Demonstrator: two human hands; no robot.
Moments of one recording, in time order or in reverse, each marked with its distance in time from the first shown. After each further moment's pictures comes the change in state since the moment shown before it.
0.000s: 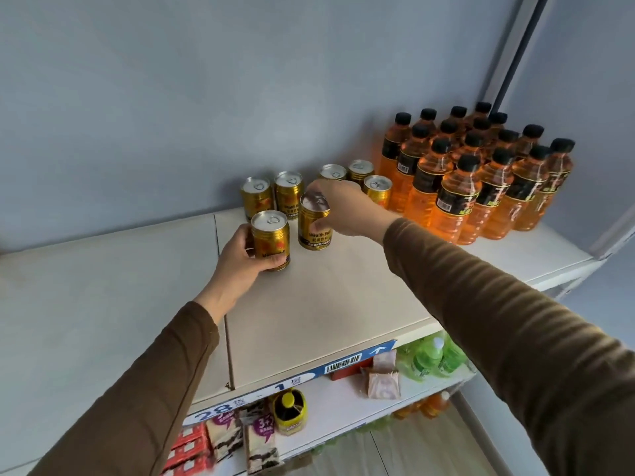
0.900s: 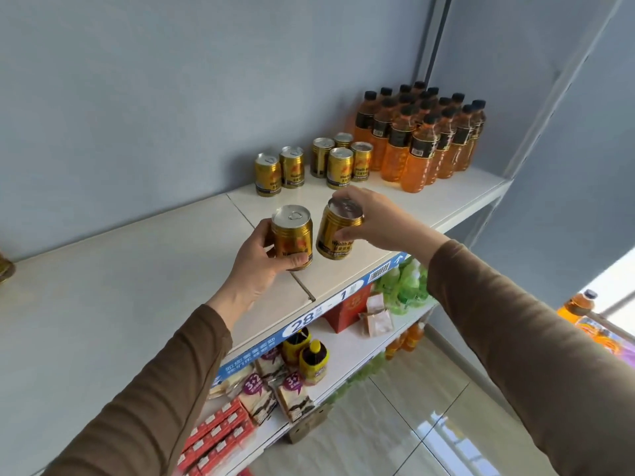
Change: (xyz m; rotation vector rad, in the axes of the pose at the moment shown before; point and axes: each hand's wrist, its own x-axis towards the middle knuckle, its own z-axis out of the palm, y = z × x) left_hand -0.113 0.000 -0.098 -0.181 -0.372 0.147; right_hand -0.152 -0.155 0.023 0.158 0.111 0.339
